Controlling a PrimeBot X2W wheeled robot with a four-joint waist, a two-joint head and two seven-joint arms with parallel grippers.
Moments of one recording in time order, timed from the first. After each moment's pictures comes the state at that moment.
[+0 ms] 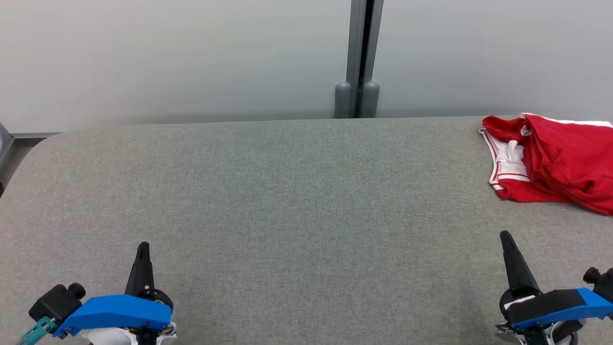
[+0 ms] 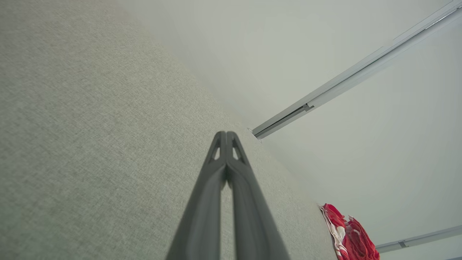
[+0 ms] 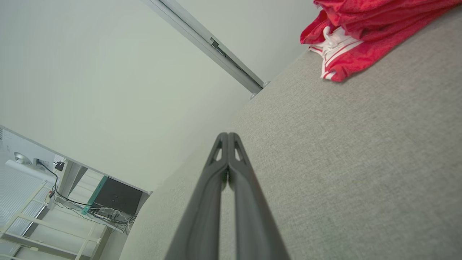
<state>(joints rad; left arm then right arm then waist) -0.04 0.11 -0.03 0.24 -0.97 -0.03 -0.04 -0.04 -0.05 -0.09 0.18 0.90 0.13 0.02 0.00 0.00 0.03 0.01</state>
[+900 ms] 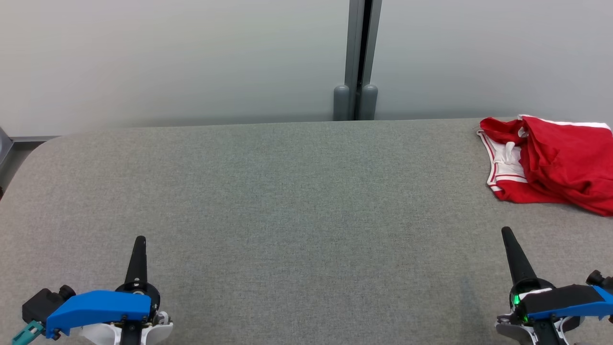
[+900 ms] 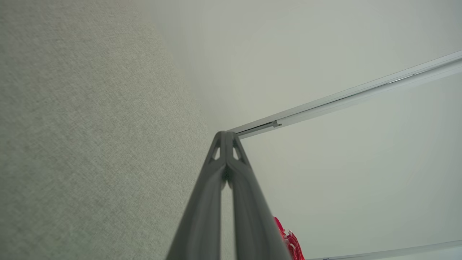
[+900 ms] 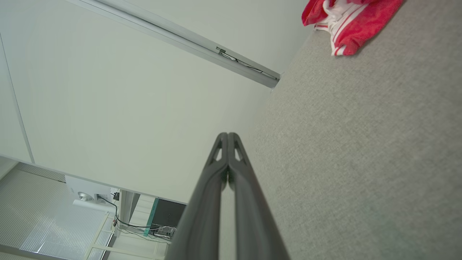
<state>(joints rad) -0.07 0.08 0.03 0.24 -1.23 -0.07 0.02 -0.07 -0.05 -0.10 0.21 1.19 0.13 0.06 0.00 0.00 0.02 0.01</state>
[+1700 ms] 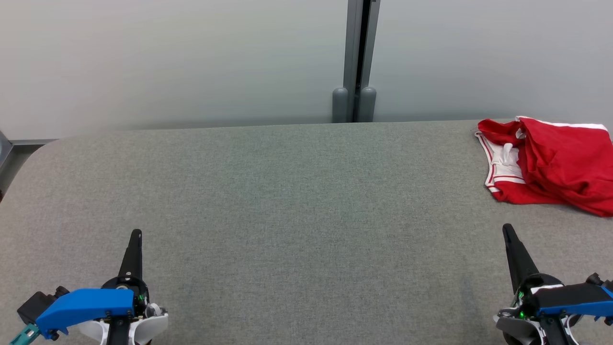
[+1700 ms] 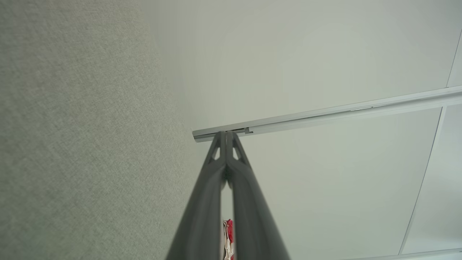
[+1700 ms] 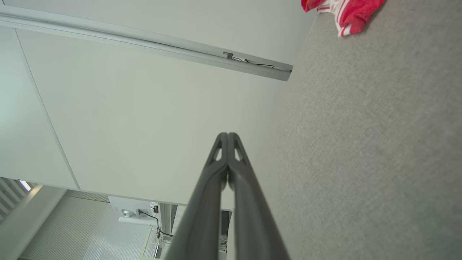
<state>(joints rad) -0.08 0.07 0.07 0.24 -1.42 -0.10 0.07 -0.08 -0.05 -0.11 0.23 1.40 0.13 0.09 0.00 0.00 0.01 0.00</state>
